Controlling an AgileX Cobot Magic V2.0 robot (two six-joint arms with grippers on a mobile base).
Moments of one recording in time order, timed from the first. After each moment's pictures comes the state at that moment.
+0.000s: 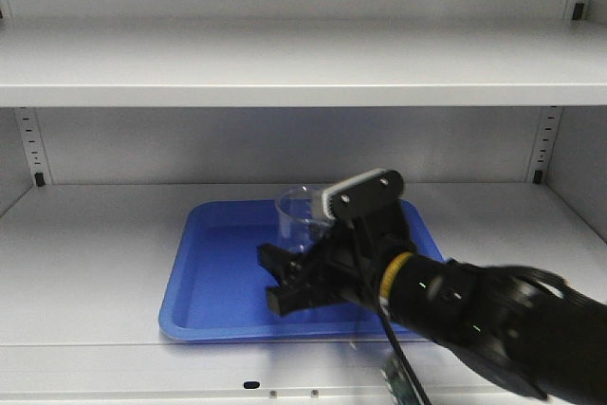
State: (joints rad) left arm 0.07 -0.02 0.04 -0.21 0.11 0.16; right arm 0.54 1.67 -1.15 -0.65 -0.27 0.62
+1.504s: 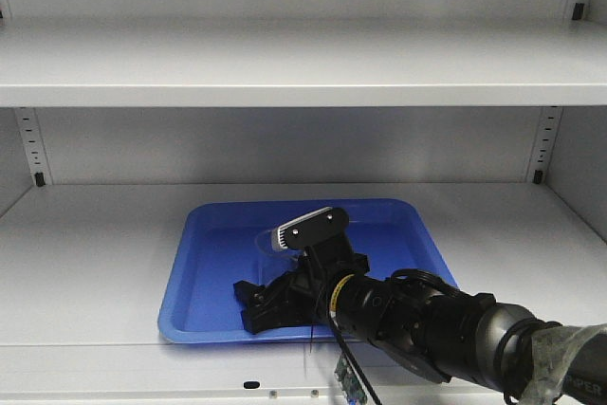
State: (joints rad) left arm 0.07 -0.02 0.04 -0.21 0.11 0.16; right arm 0.54 1.94 -1.29 -0.63 -0.25 0.61
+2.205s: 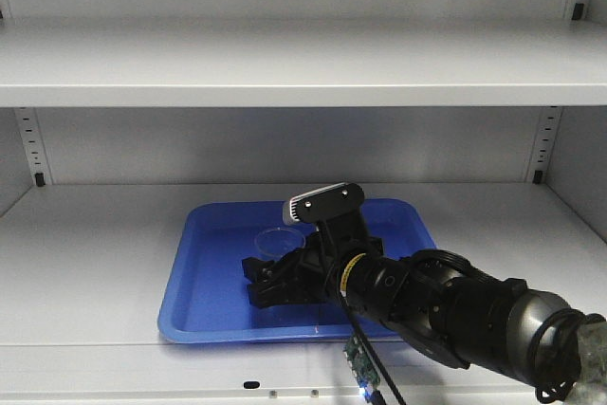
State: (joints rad) left arm 0.07 -0.02 0.04 -0.21 0.11 0.16; right arm 0.54 1.85 -1.29 -0.63 -0.17 0.67
